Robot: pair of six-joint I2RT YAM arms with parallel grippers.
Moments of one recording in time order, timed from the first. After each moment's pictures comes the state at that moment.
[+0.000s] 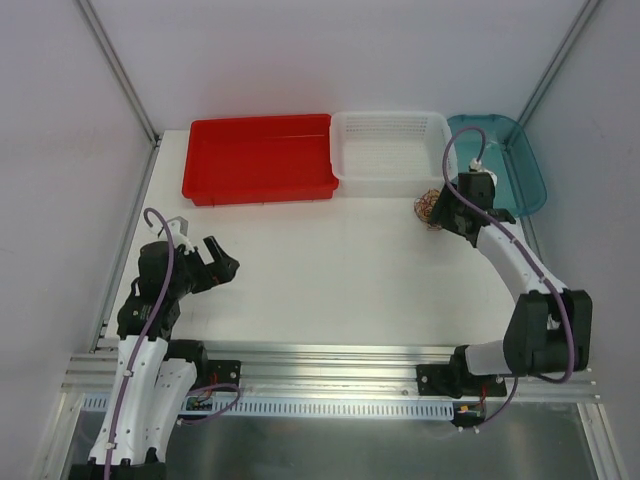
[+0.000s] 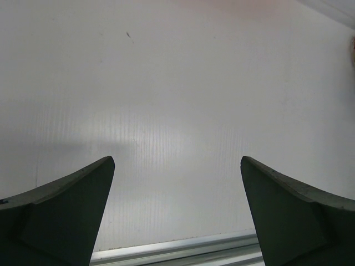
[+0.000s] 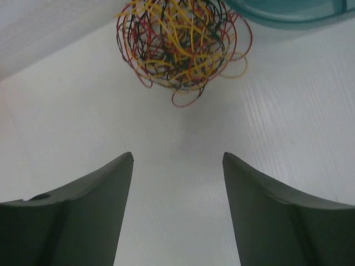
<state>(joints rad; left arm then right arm) -0.01 0.53 0.59 -0.68 0.20 -0.43 0.10 1.31 0.97 -0.46 0.15 0.44</state>
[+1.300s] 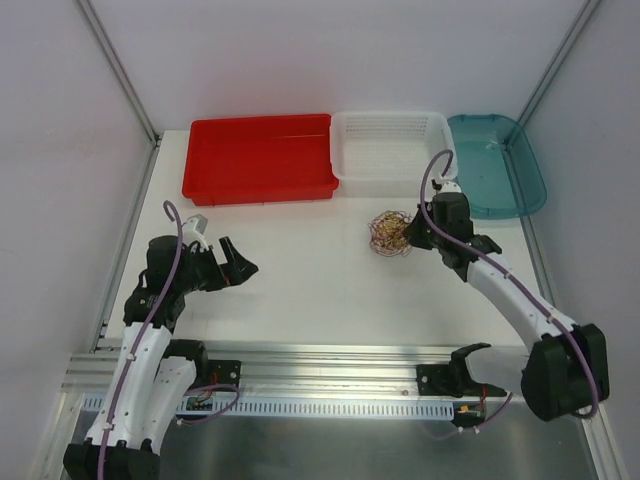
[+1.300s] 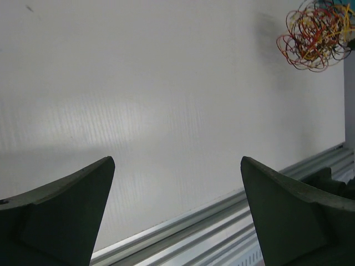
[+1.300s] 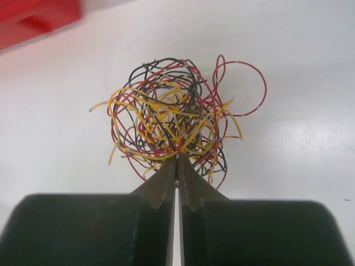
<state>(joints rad) -0.02 0.60 0.56 -0.59 0.45 -0.44 0.30 1.25 0.82 -0.28 0.06 0.49</state>
